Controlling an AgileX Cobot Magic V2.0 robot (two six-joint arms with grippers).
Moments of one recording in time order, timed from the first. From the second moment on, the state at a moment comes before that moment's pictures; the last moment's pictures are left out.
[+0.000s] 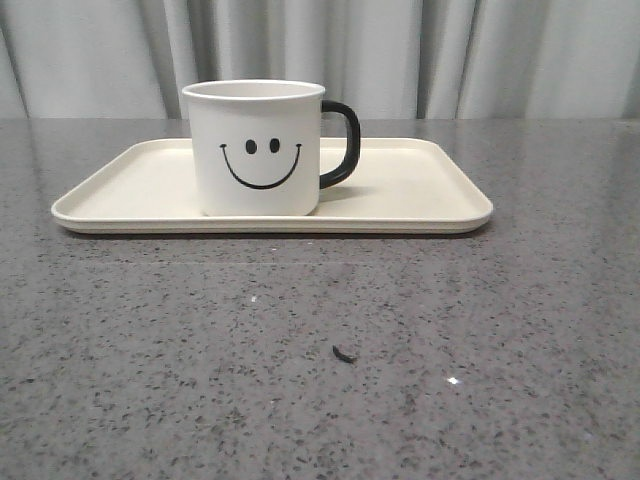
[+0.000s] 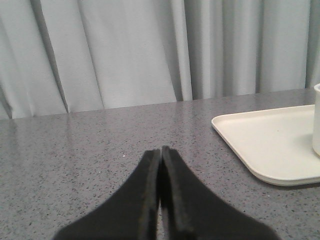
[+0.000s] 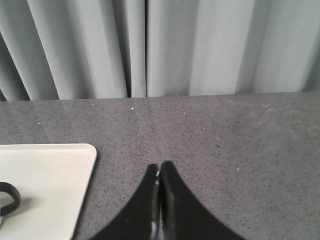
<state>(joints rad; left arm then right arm) -0.08 -0.01 0.01 0.20 0.00 -0.15 -0.26 0.62 -0.93 0.51 0.70 -0.35</state>
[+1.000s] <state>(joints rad) -0.08 -0.01 0.01 0.20 0.00 -0.15 0.03 0.02 -0.06 0.42 0.35 -0.35</state>
